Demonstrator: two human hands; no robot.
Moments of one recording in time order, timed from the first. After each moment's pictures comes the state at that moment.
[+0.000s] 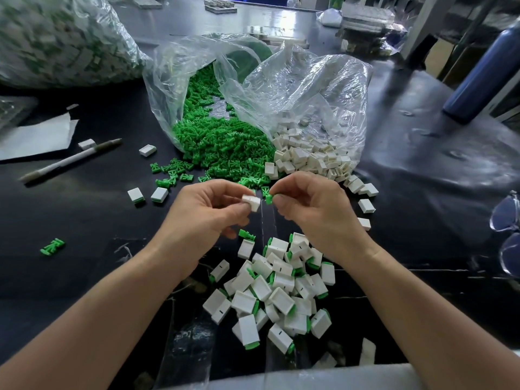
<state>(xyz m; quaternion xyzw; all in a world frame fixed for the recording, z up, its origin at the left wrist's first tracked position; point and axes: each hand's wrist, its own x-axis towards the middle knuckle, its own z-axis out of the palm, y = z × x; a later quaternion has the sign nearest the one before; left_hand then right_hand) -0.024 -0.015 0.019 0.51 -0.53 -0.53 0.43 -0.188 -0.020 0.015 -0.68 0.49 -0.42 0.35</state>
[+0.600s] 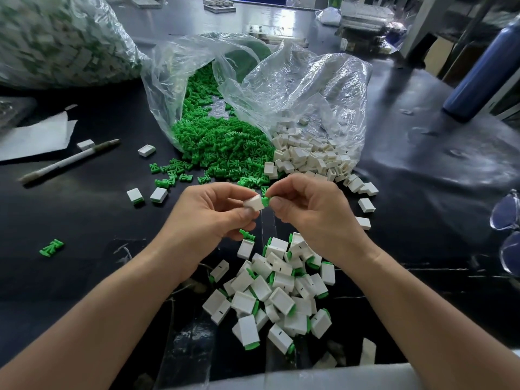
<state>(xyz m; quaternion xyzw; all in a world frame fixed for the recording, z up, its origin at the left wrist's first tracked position) -0.028 -0.012 0.022 0.49 -0.53 -0.55 0.42 -0.187 -0.017 0.015 -0.69 0.48 -0.42 0.34</state>
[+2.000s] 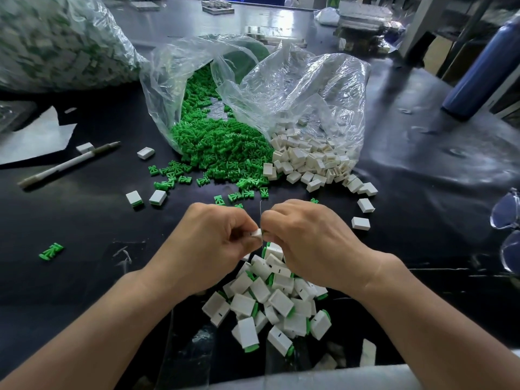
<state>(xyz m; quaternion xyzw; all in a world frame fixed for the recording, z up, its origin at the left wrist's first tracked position) -0.022 -0.004 0.013 0.48 -0.79 -0.23 0.31 -0.182 -0.001 0.025 -0.89 0.44 -0.12 0.07</state>
